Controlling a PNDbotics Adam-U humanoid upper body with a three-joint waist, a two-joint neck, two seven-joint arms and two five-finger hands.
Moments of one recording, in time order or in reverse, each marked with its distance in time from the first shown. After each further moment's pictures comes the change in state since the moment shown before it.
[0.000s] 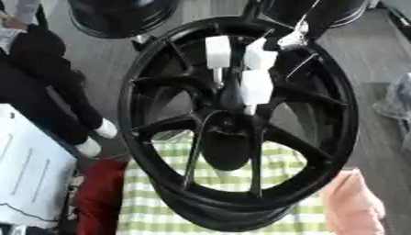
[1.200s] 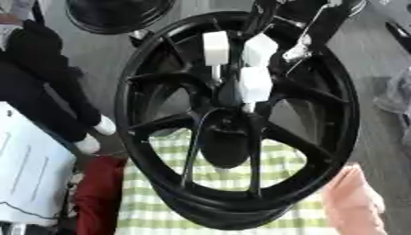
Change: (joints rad) left arm -0.001 -0.017 0.000 0.006 0.000 0.002 -0.002; right arm 0.036 -0.017 -0.001 0.005 0.003 -0.004 -0.004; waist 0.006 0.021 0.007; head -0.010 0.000
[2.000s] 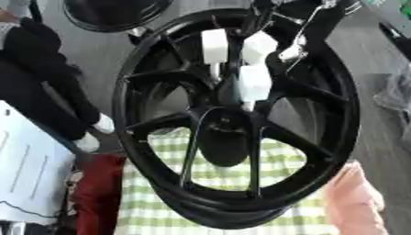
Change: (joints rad) left arm 0.000 -0.009 0.000 0.000 0.000 0.000 0.000; right arm 0.007 0.002 0.000 0.015 0.019 -0.002 -0.002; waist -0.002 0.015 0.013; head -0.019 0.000
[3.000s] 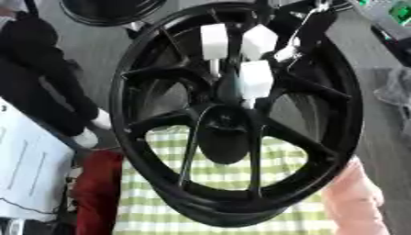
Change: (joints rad) left arm 0.000 -0.001 0.000 0.000 0.000 0.002 -0.002; right arm 0.004 0.010 -0.010 0.042 0.034 -0.013 -0.013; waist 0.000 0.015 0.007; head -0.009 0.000
